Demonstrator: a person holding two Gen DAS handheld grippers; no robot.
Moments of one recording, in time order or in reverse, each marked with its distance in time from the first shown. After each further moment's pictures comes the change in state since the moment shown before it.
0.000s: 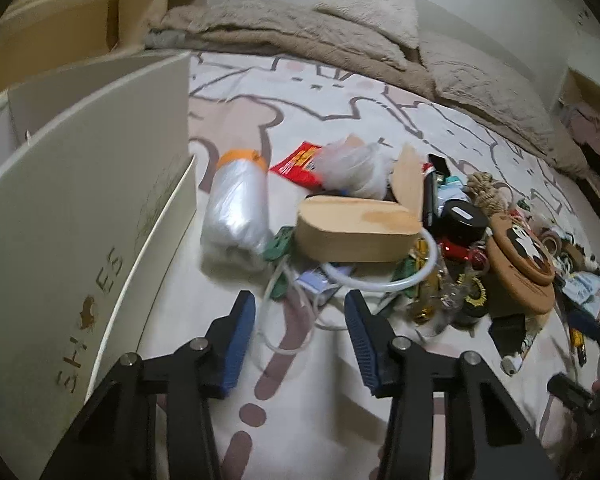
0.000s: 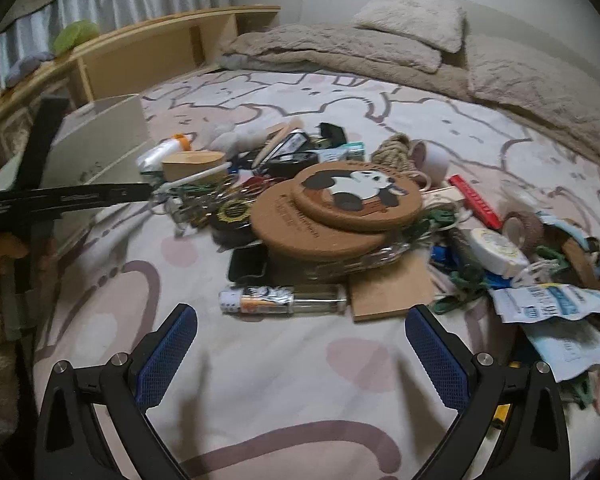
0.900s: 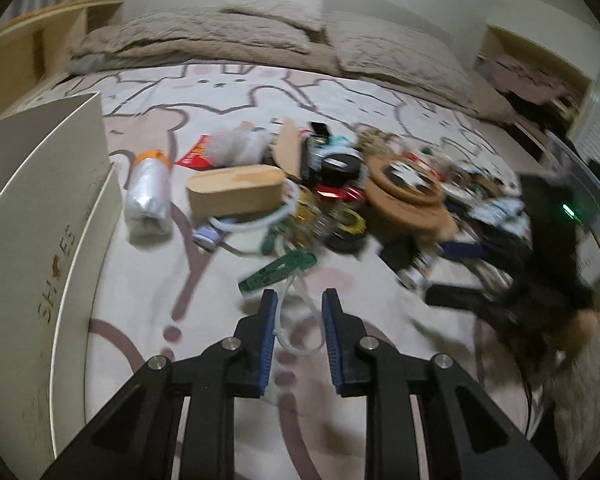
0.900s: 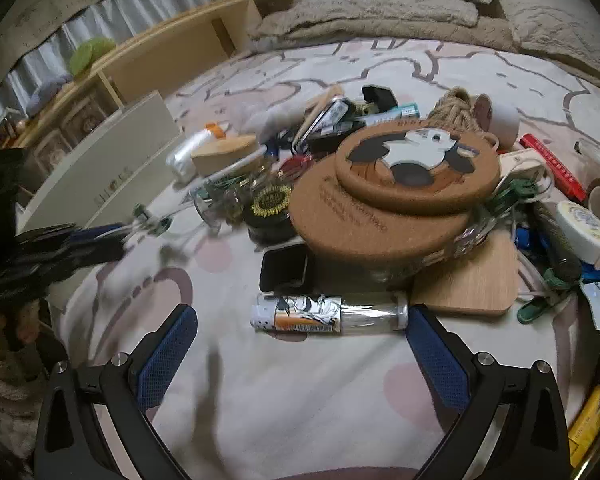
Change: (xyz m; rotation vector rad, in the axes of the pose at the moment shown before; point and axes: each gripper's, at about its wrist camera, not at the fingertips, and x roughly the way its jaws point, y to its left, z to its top) left arm -0.062 -0.053 -0.040 0.242 0.043 -0.223; right arm 0.038 -0.005 0.009 0.067 0.096 0.220
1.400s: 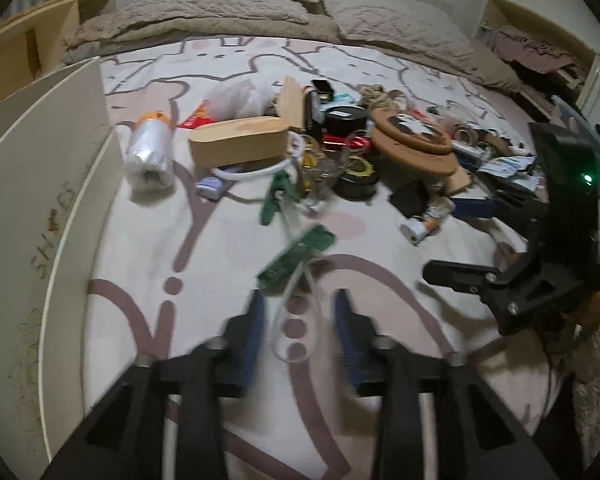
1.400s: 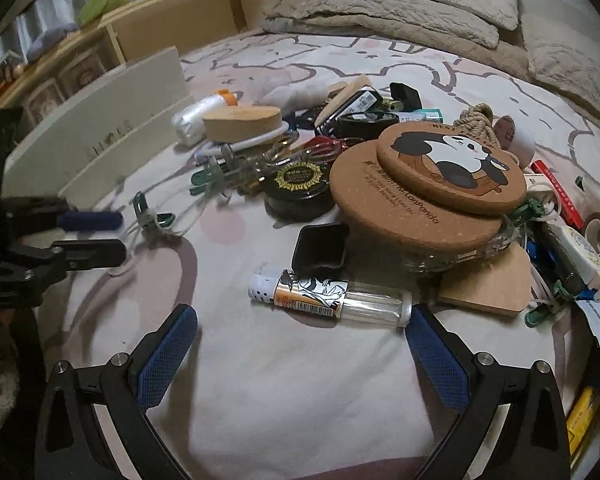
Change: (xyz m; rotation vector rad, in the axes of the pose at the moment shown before) left arm 0.012 0.004 -0.018 0.020 0.080 0.091; right arm 0.011 0.031 -0.007 -0.134 0.046 -0.124
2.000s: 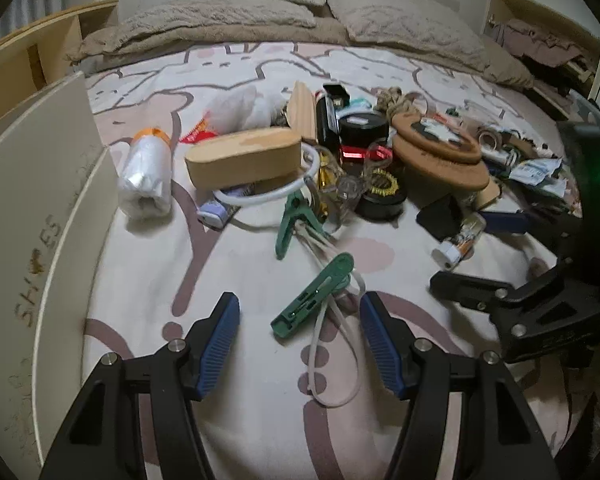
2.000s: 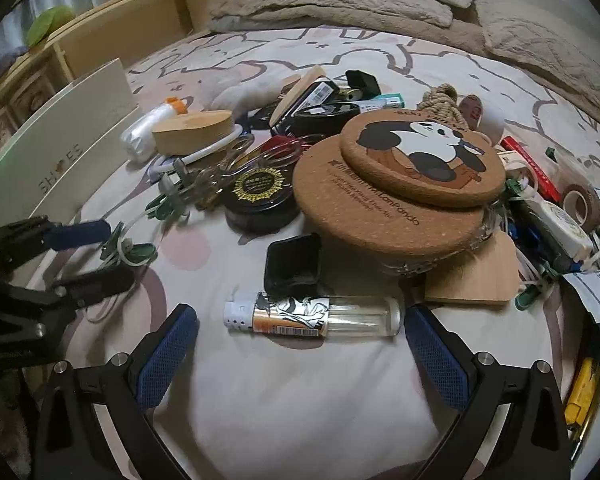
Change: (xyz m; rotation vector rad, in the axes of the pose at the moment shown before) left arm 0.029 -0.004 0.013 0.034 -0.006 0.040; right arm 0.011 -0.003 0.009 0.144 0.009 -0.123
